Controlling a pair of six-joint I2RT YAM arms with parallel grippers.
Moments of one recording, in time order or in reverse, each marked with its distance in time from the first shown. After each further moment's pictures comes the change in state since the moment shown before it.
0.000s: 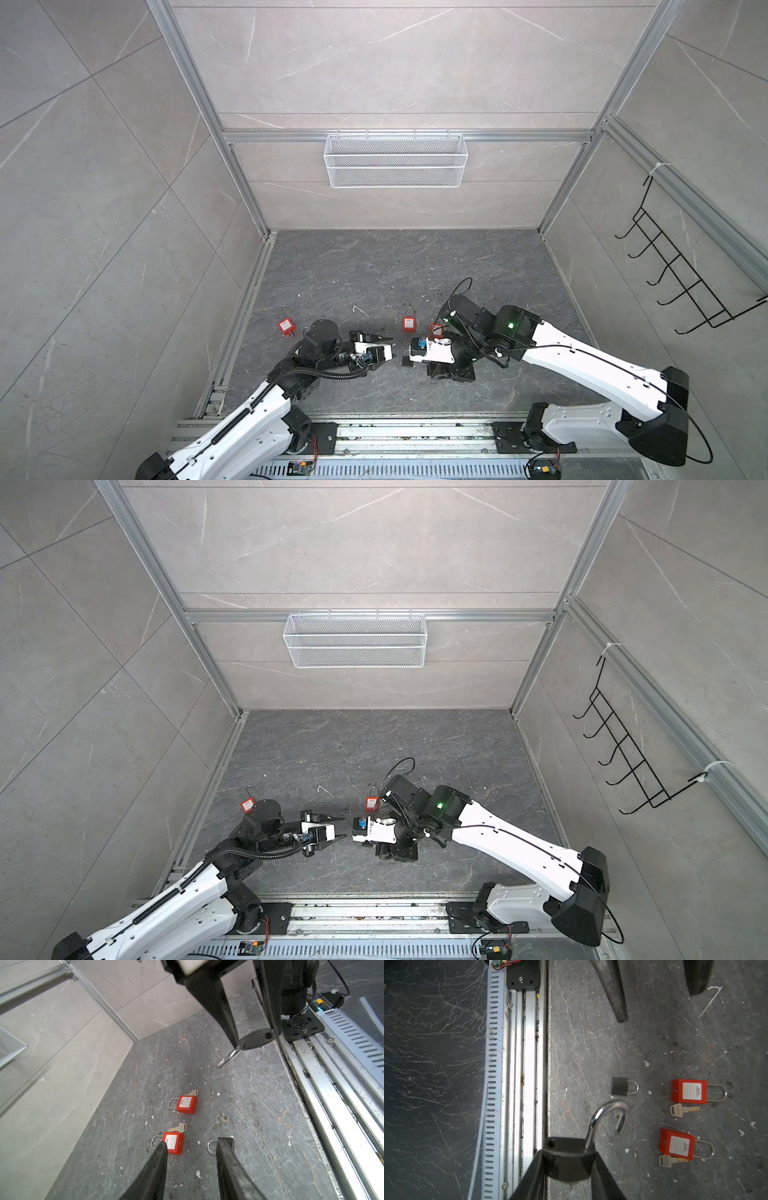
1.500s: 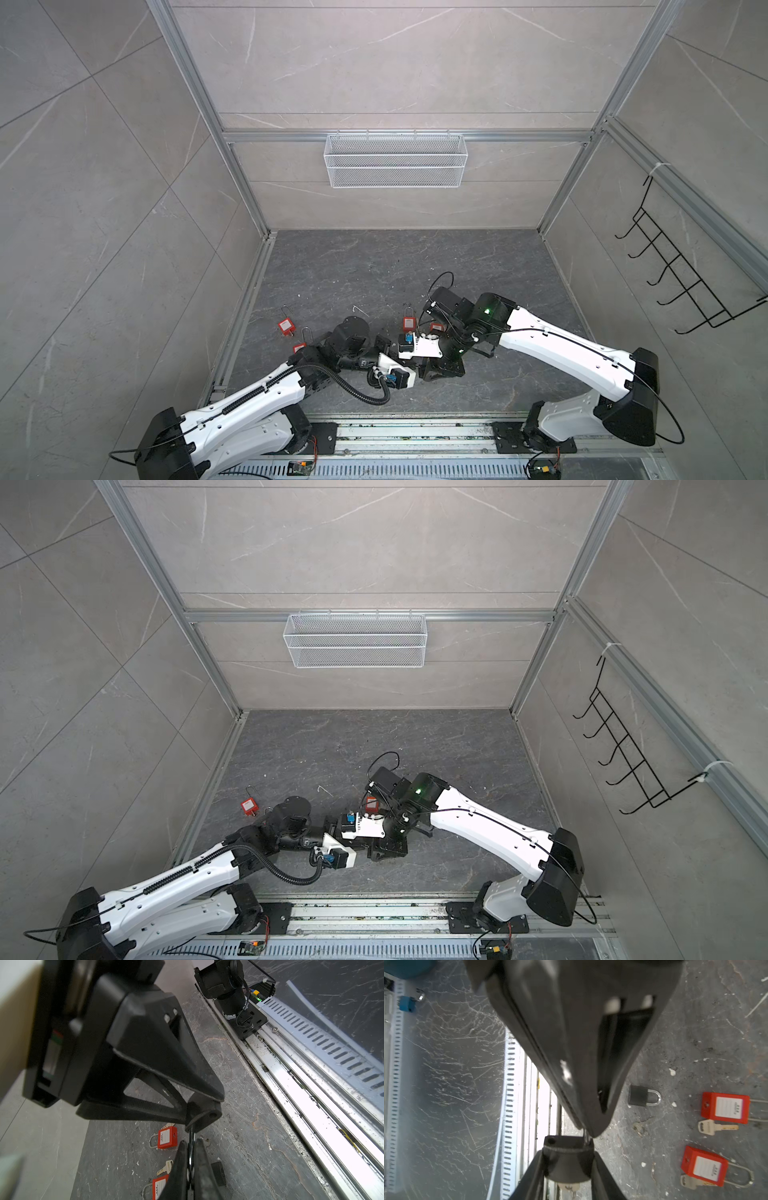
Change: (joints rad) left arm -0.235 0.188 0.165 -0.140 -0.053 0.201; right arm -0.008 0.146 0.120 -0.080 -0.076 -0.013
